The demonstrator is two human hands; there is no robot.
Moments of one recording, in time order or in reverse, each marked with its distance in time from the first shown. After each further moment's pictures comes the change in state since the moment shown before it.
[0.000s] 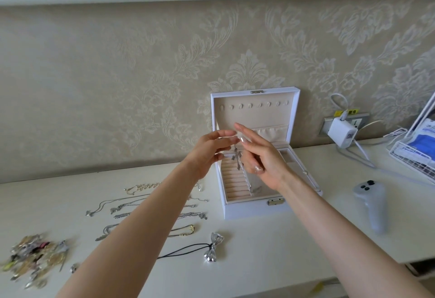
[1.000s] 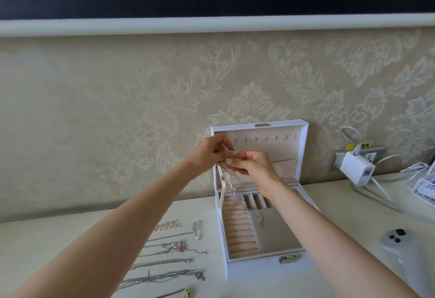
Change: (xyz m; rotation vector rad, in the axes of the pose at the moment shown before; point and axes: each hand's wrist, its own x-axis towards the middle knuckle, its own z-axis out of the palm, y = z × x) left_hand 0.076 0.038 -0.025 0.711 -0.011 0.375; right_hand 0.090 -0.005 -0.010 -0.207 0.302 0.003
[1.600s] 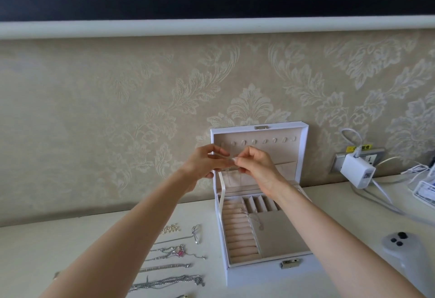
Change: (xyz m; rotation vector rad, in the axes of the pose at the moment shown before) left_hand -0.018 0.003 0.000 -0.322 0.025 -0.278; right_hand 0.013 0.006 -0.011 -0.009 -0.065 -0.109
